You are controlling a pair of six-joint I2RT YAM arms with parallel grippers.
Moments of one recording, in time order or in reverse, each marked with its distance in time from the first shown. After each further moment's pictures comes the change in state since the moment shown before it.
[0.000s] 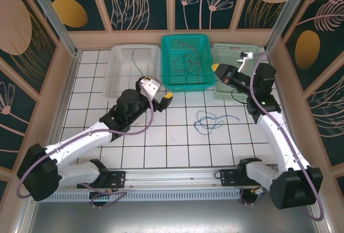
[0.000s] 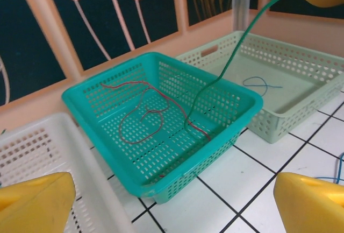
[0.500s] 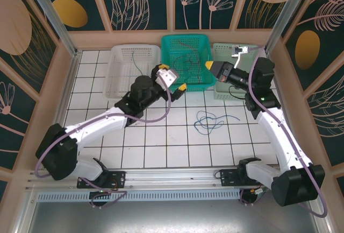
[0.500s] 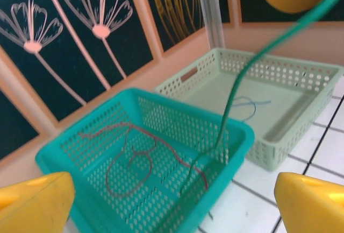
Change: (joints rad) left arm 0.000 0.269 0.240 0.092 0.119 0.142; right arm 0.044 0.022 0.077 -0.004 -0.064 -0.041
